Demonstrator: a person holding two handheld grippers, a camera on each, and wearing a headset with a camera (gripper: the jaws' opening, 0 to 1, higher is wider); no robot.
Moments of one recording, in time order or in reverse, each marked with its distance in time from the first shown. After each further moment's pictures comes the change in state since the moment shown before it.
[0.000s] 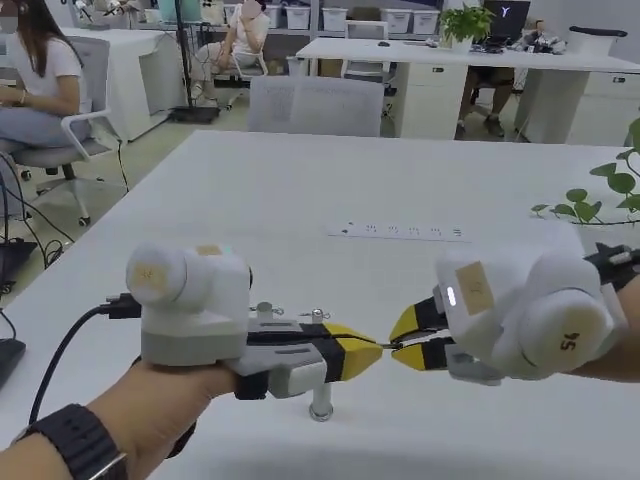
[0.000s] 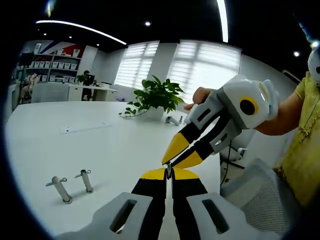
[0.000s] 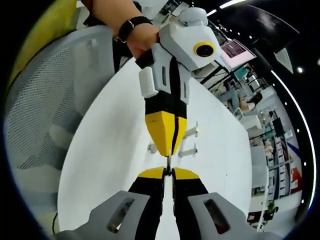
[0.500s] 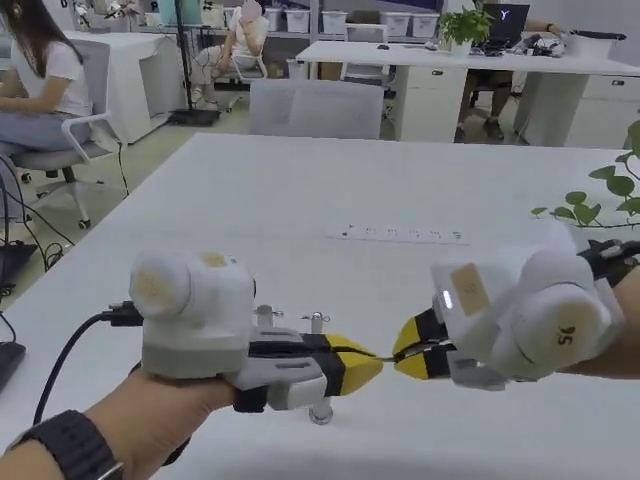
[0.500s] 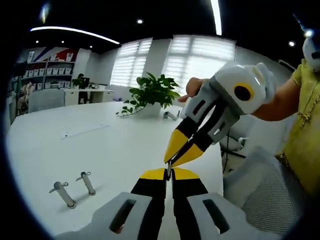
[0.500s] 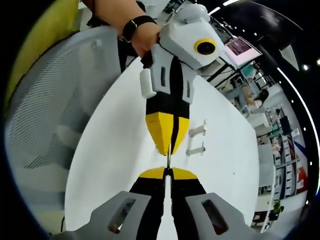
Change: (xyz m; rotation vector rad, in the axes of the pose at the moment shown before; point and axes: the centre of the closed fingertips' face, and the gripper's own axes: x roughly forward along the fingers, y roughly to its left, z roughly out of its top) left arm 0.002 -0.008 -0.015 0.183 0.072 -0.013; right arm -0.001 0.012 -0.001 0.023 0.019 0.094
